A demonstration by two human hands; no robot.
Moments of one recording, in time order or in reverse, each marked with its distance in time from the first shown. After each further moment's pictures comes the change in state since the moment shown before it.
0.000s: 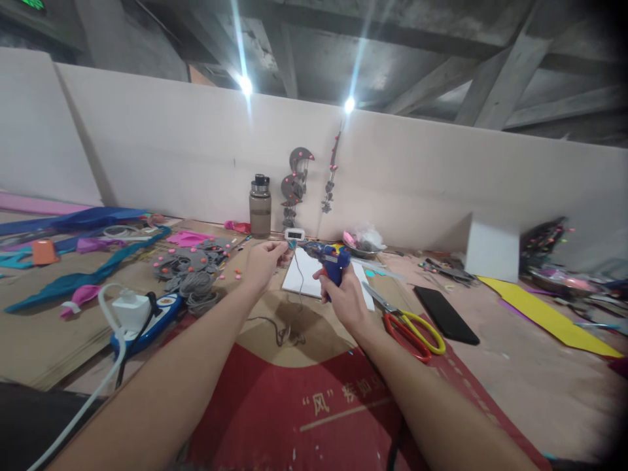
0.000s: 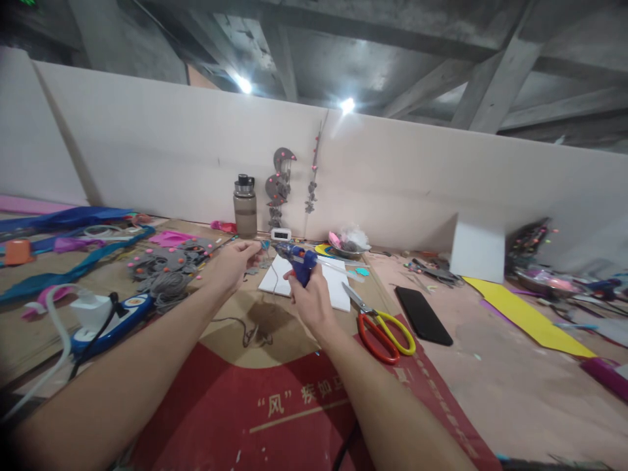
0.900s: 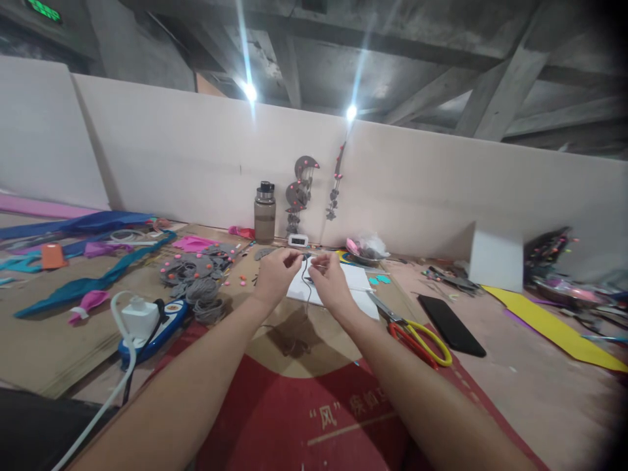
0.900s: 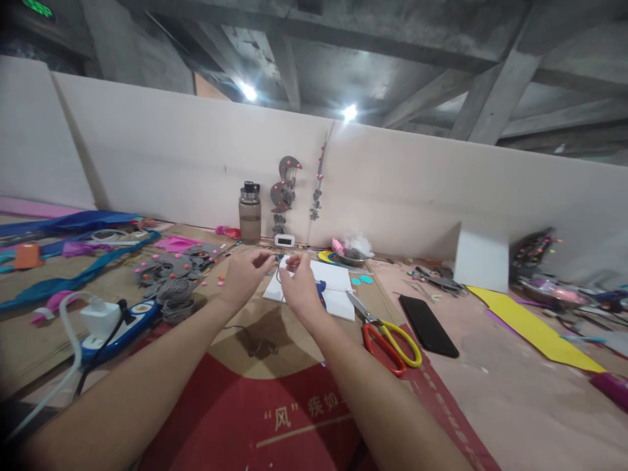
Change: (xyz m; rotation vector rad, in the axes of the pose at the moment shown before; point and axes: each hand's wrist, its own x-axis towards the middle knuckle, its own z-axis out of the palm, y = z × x) left_hand -0.017 0.019 0.006 0.729 0.011 0.511; right_hand 0.043 0.007 0.034 -0.178 0.055 -0.072
